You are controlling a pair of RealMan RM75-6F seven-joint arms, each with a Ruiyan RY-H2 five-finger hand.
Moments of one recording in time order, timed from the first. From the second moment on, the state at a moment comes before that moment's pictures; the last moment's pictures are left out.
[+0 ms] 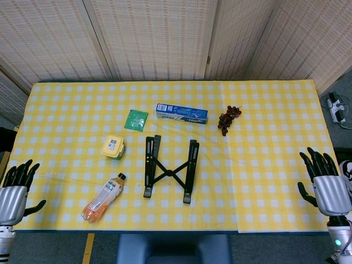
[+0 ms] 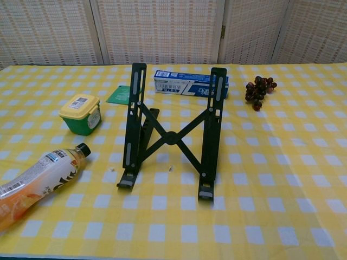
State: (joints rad) left arm -0.11 -1.14 -0.05 -1.61 1.46 1.45 0.14; right arm 0.09 -1.12 0.06 -1.59 -1.52 1.48 -0.06
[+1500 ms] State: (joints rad) left arm -0.16 -1.15 -0.03 -1.61 1.51 1.41 0.03; right arm 0.53 -1.23 0.08 -1.55 -1.61 0.96 0.57
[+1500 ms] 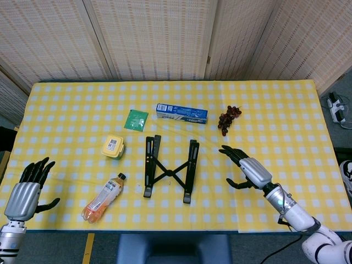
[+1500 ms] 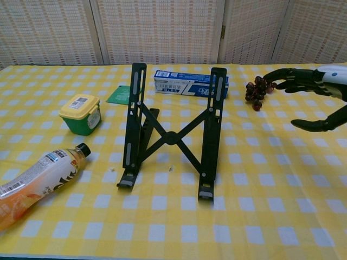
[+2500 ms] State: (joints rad) left arm -0.31 -1.18 -0.03 -1.53 1.62 1.28 -0.31; right arm 0.78 -1.45 0.06 -1.30 -1.74 1.01 1.42
